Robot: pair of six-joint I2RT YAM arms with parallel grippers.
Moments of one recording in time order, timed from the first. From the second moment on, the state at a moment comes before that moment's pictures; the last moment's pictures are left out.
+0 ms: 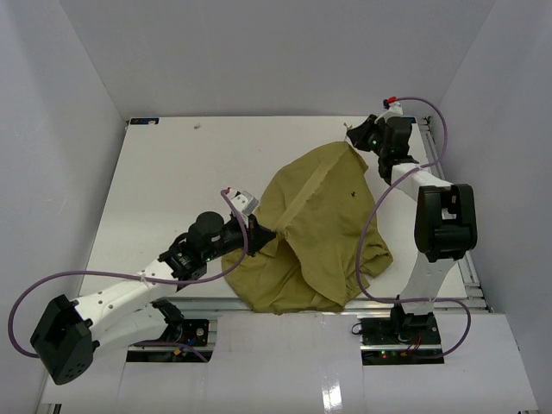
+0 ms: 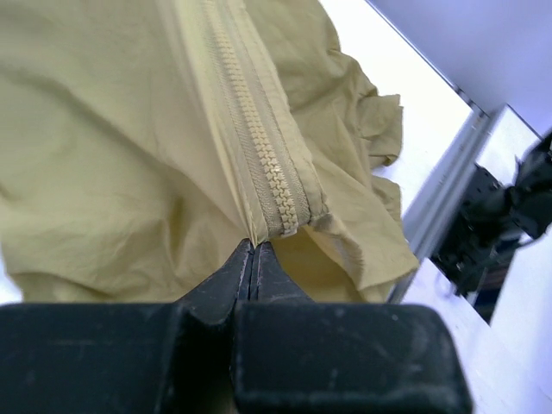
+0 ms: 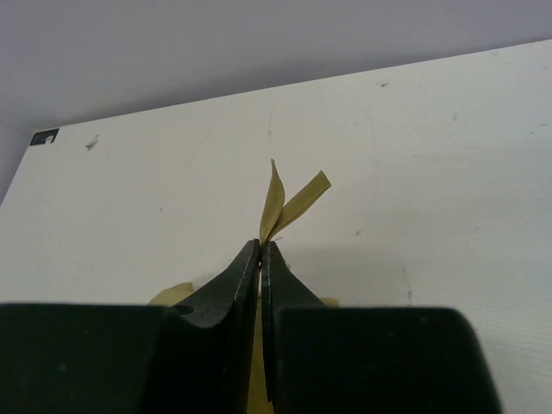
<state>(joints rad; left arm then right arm) -0.79 0.97 0.52 0.21 0.22 -0.33 0.10 1.86 1.23 0.42 -0.30 0.44</state>
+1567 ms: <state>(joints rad) -0.79 0.85 0.42 0.24 -0.33 -0.50 -0.03 1.95 1.43 0.32 -0.49 0.50</state>
